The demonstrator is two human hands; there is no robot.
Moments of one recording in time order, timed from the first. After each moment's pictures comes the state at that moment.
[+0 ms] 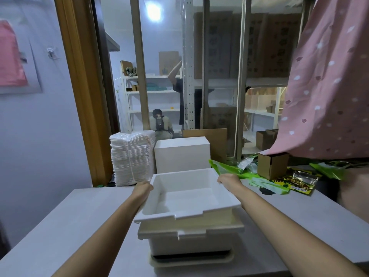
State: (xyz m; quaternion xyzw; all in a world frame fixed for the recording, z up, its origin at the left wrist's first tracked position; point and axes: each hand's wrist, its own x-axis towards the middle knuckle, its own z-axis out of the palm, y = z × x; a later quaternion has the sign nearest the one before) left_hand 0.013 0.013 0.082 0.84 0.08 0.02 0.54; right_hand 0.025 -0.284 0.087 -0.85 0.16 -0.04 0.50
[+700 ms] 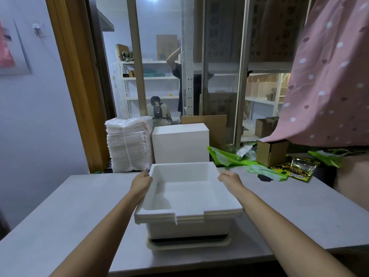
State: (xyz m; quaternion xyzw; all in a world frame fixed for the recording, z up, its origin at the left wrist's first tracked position) left_hand 0.016 0.009 0.055 0.86 0.06 0.04 0.51; right_hand 0.021 -0.293 0.032 -0.79 0.15 -0.05 0.59
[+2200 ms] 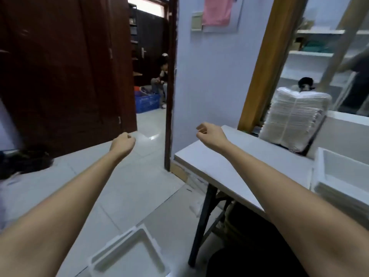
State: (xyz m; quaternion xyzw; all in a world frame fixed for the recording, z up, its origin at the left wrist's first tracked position) left_hand -0.306 0.435 0.009 0.78 0.46 0.25 0.35; right_hand -0.126 0.210 0.073 -0.86 -0.41 0.01 0.30
